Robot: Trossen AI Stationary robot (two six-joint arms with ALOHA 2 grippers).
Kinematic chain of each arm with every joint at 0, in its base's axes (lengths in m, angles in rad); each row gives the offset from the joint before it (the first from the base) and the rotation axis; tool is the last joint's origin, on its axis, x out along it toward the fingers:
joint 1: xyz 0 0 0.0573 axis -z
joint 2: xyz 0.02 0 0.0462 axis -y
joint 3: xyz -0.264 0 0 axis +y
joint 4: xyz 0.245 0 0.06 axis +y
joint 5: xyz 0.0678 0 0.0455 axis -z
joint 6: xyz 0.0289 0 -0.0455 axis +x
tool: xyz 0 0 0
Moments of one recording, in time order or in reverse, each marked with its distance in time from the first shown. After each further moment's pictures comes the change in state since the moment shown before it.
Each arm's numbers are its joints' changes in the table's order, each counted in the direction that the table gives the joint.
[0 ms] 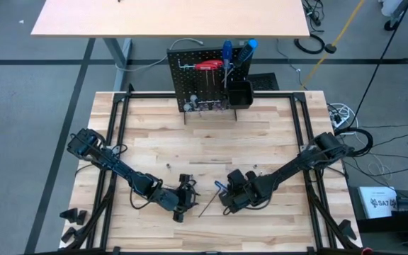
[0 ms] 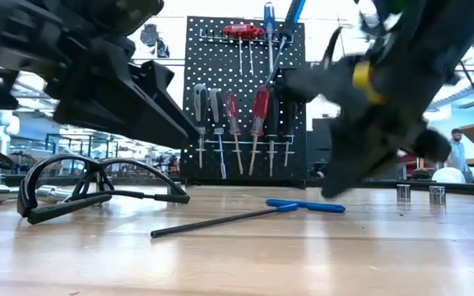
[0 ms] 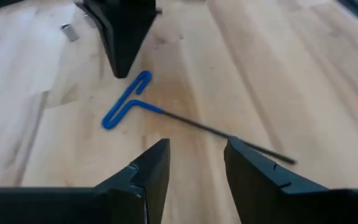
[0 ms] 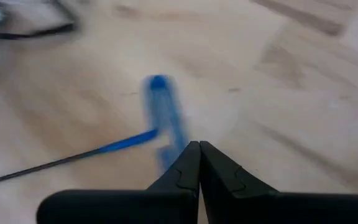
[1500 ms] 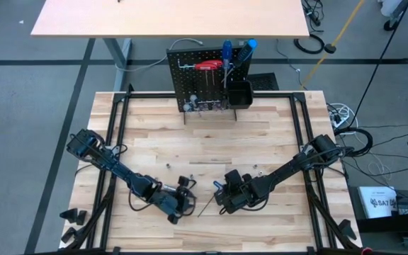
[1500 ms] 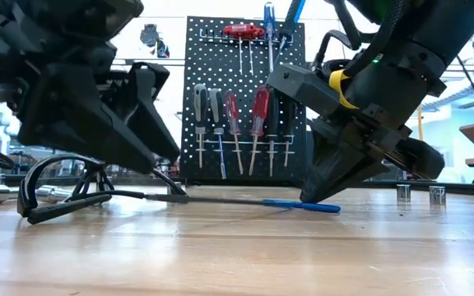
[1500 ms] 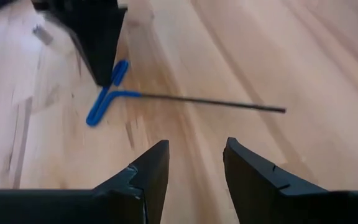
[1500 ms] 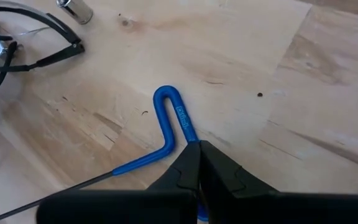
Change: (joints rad) left arm 0.025 0.000 0.001 0.079 0.022 0.129; right arm 0.004 -0.097 -0.012 -0.062 -0.021 0.126
